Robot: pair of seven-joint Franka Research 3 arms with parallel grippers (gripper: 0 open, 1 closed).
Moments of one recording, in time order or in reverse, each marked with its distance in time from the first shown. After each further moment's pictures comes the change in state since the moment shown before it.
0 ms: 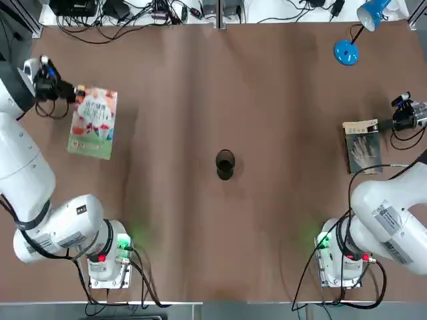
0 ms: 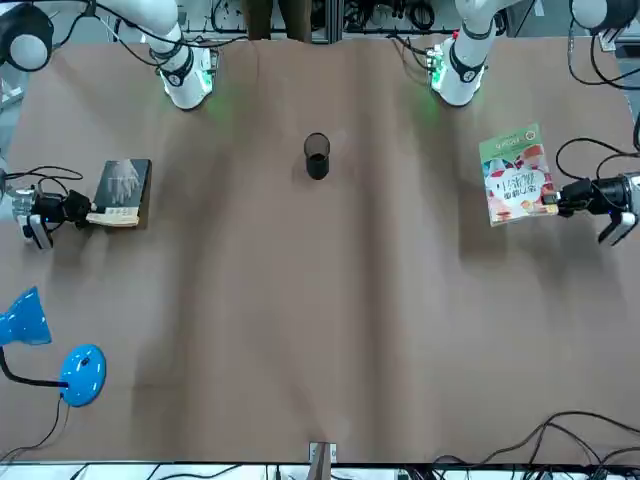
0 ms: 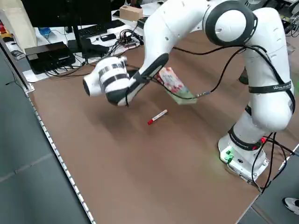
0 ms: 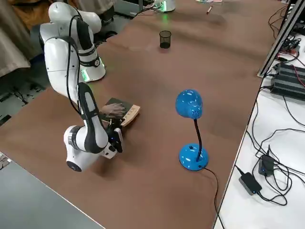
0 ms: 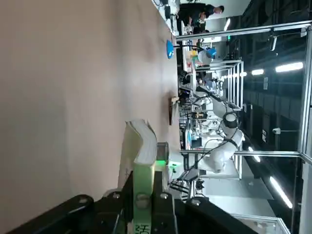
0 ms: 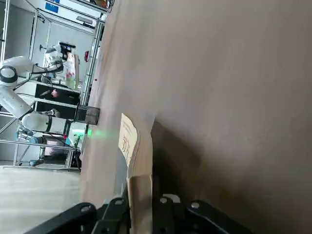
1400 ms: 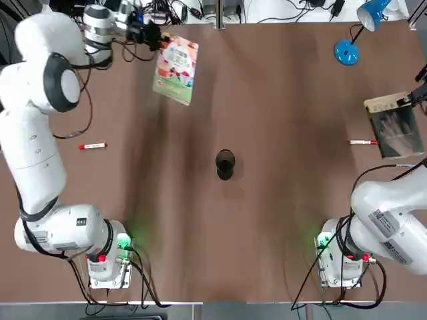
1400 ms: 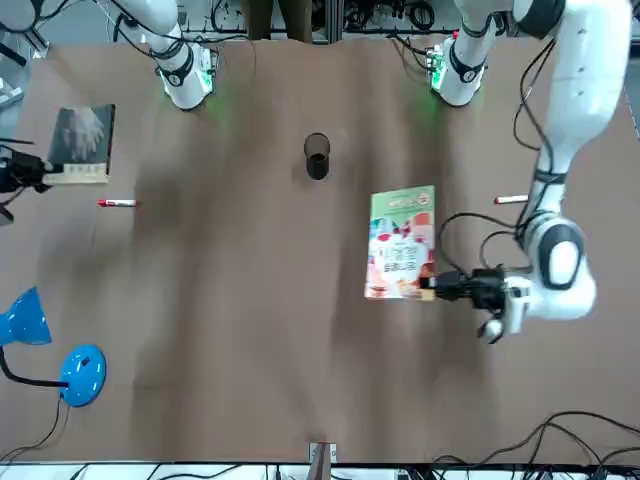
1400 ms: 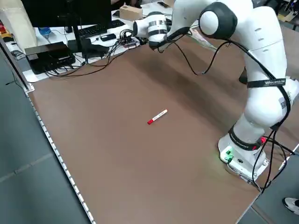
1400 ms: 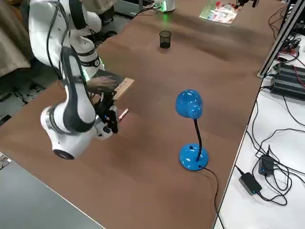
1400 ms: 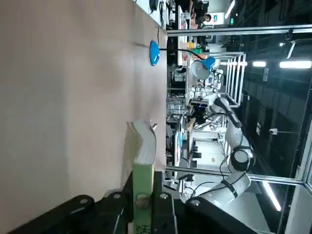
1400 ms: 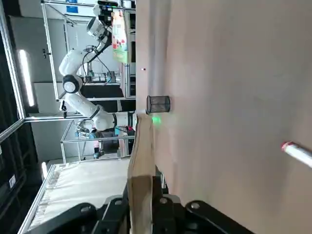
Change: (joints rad) left arm -0.340 0.160 -0.466 0.264 -0.283 0.532 -0.445; right arm 0.000 -0.283 0.002 0.049 -0.011 -0.441 0.414
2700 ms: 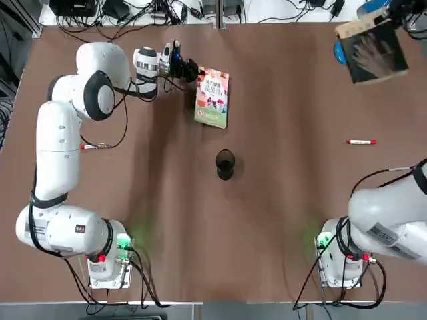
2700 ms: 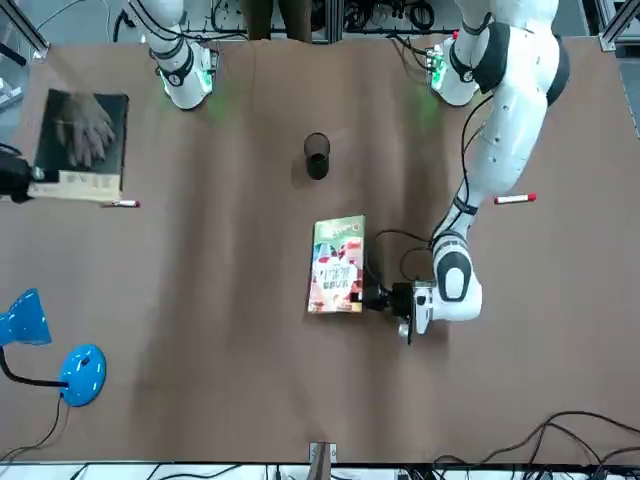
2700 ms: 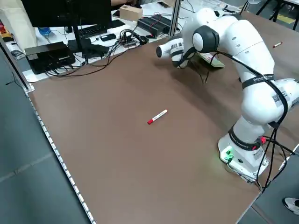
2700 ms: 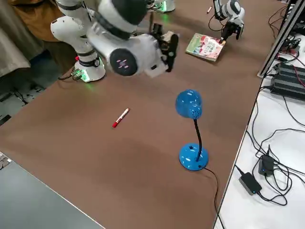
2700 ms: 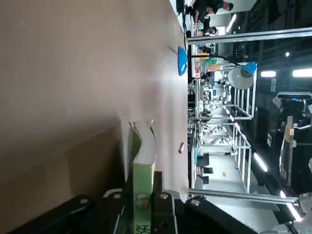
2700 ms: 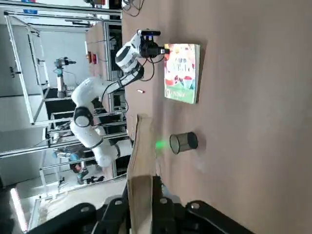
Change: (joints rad) left arm -0.131 0.283 -0.140 0.086 -0.134 0.355 0.218; right arm 0.397 -0.289 0.025 0.004 0.312 0.184 0.552
